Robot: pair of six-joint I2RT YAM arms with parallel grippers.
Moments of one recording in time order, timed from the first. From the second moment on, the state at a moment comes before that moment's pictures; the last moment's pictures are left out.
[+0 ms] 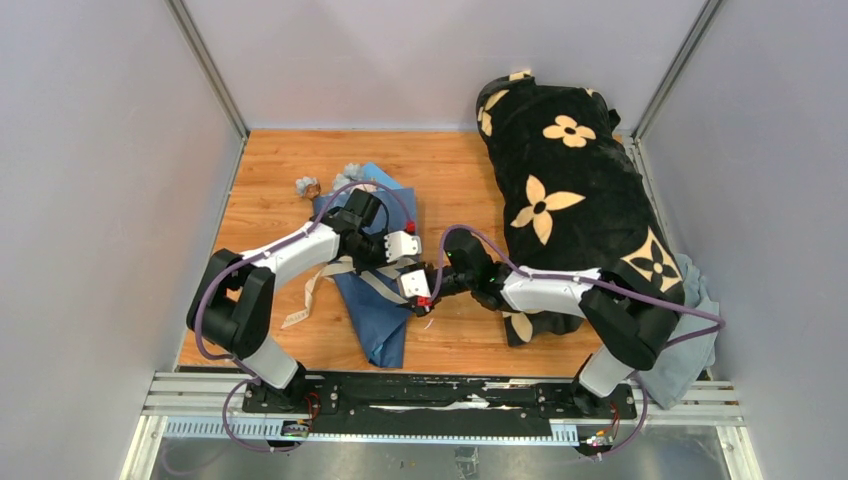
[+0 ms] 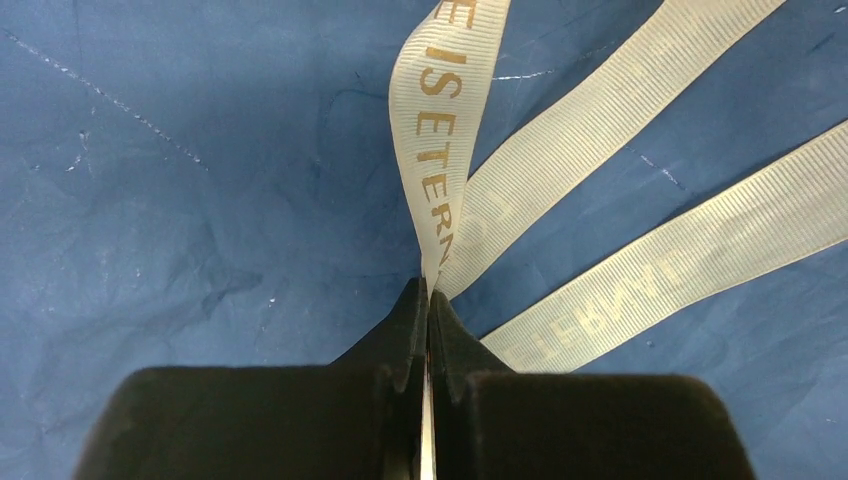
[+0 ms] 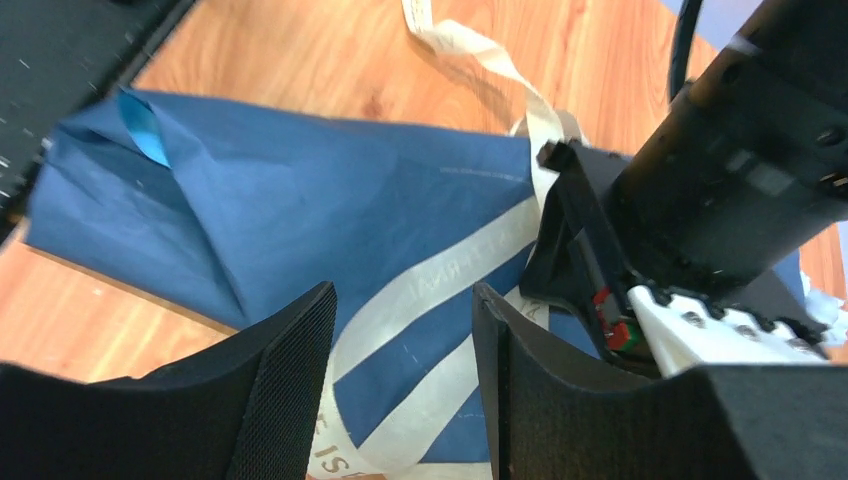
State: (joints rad) left arm -0.45 1.59 0.97 -0.54 0.29 0.96; right arm 0.90 1.59 0.77 0.41 -0.78 -0.82
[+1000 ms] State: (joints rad) left arm -0.43 1.52 0.97 -0.52 0.28 0.91; right arm 0.95 1.78 0.94 0.05 -0.40 -0.85
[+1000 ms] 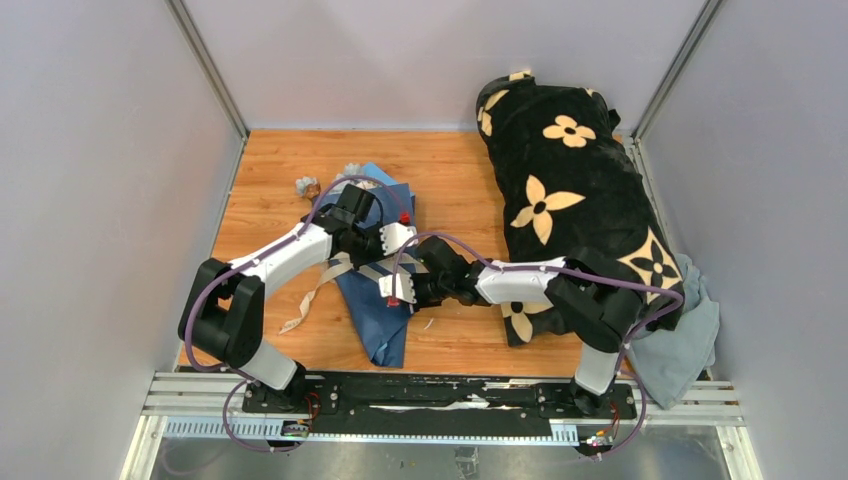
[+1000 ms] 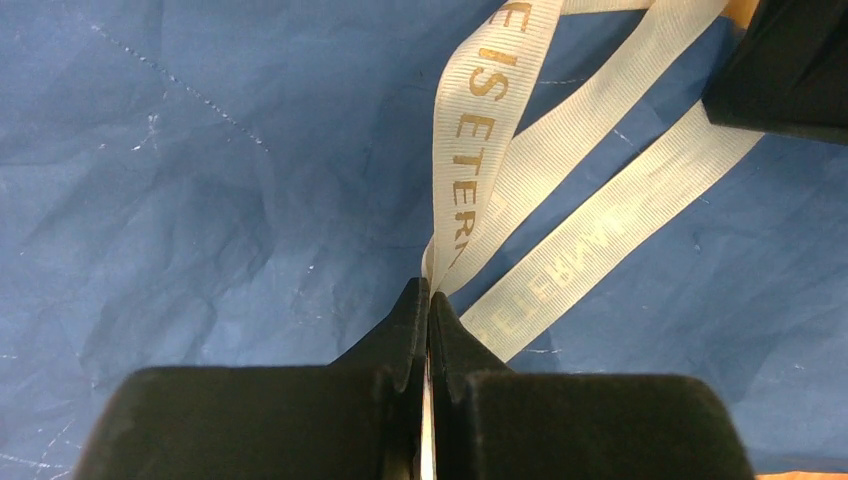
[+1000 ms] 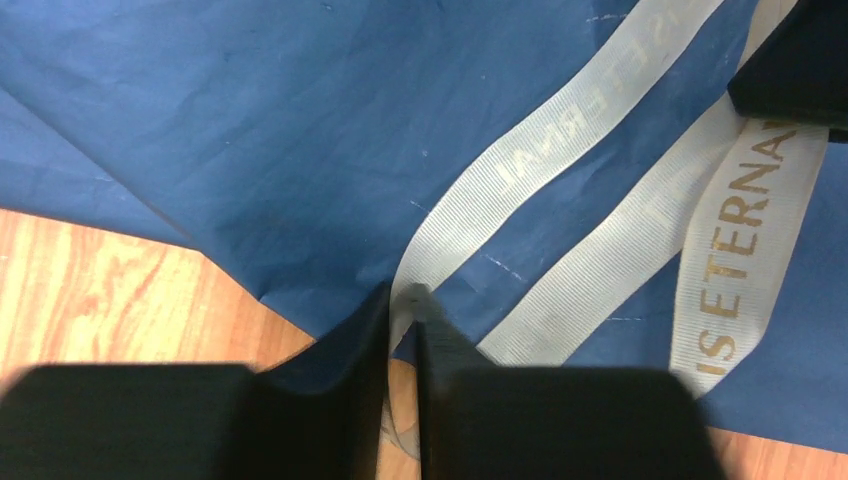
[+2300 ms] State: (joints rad) left arm -0.42 1.46 0.87 -0.39 0.25 0.85; right arm 0.60 1.70 0.84 0.79 -0.13 0.46
